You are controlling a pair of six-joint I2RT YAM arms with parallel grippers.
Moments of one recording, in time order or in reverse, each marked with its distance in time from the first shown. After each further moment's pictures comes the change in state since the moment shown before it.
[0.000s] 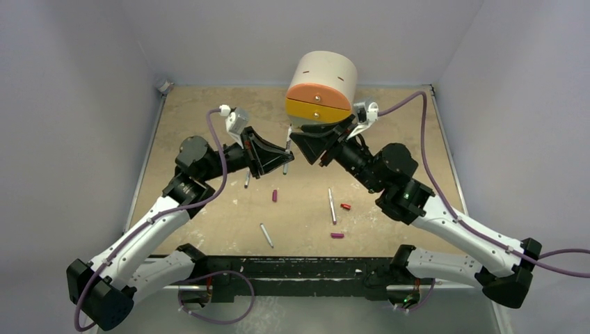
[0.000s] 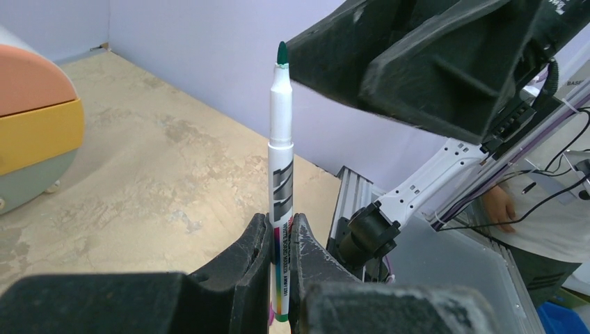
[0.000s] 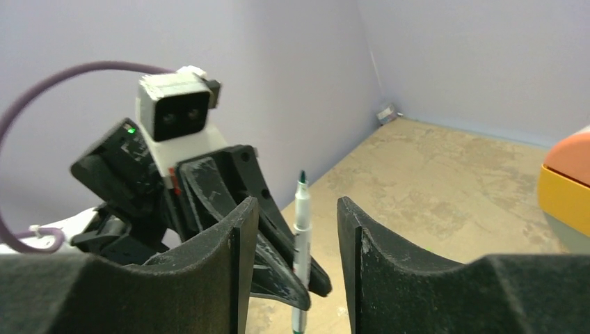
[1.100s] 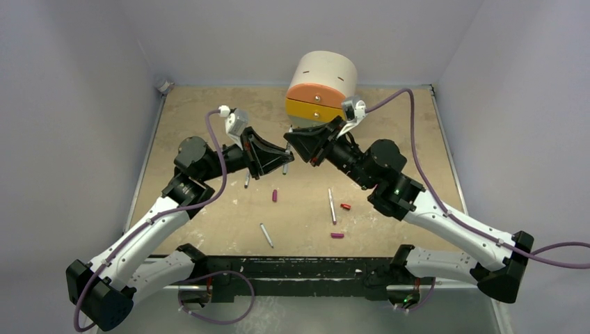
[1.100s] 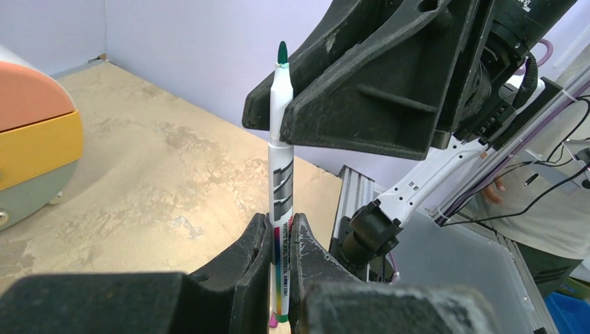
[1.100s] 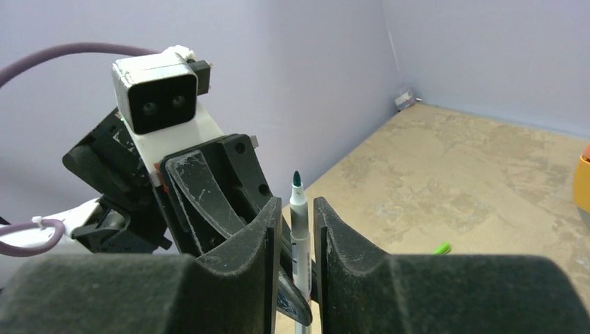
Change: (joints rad) left arm -0.002 -0.007 0.002 0.017 0.015 0.026; right arm -0.004 0.068 0.010 0.010 -0.051 0.035
